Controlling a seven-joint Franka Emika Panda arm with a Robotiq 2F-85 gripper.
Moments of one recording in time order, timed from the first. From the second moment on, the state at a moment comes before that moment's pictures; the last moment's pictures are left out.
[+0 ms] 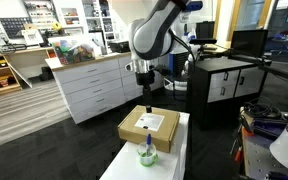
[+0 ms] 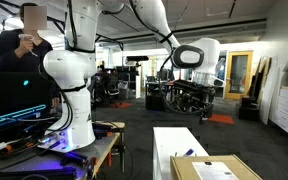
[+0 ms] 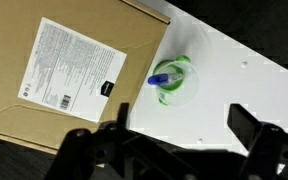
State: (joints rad) arm -0.01 0.22 0.06 -2.23 0.11 2.37 -0.56
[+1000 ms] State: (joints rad) arm -0.02 0.38 0.10 -2.24 0.11 2.55 -0.58
